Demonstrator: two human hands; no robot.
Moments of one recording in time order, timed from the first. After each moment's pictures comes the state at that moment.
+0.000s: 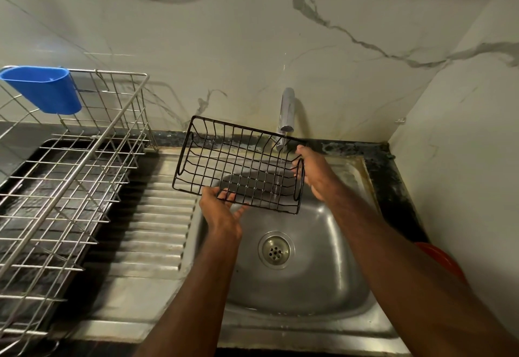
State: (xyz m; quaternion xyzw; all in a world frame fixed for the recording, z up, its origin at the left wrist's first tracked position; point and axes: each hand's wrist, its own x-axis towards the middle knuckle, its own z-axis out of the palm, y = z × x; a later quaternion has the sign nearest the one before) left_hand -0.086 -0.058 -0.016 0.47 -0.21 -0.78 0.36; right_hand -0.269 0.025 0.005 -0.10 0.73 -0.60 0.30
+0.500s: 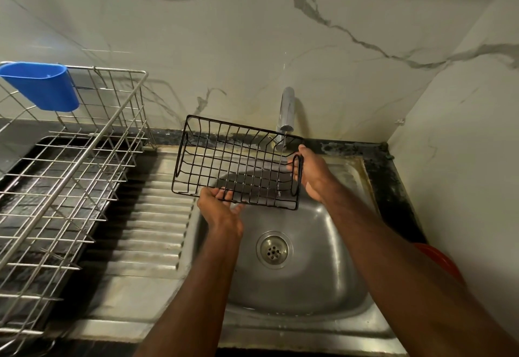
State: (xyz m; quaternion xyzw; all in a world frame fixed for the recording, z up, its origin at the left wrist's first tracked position) left_hand -0.090 -0.056 -0.012 0.46 -0.17 -0.78 0.38; right_hand -0.270 0.018 -0.004 -0.05 0.69 -0.64 0.33
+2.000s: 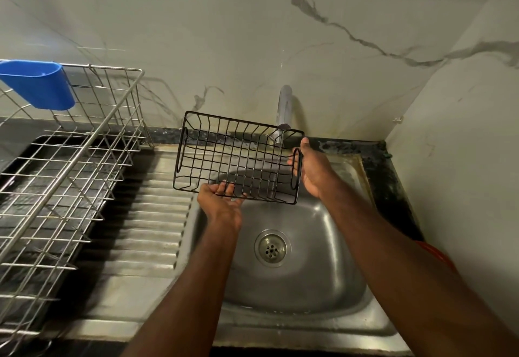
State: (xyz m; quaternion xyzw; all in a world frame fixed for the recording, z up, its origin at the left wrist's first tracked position) left_hand -0.100 -0.062 -0.011 0.44 -0.12 -0.81 0.37; right_hand -0.270 0.024 0.006 -0.05 0.70 -0.64 0.31
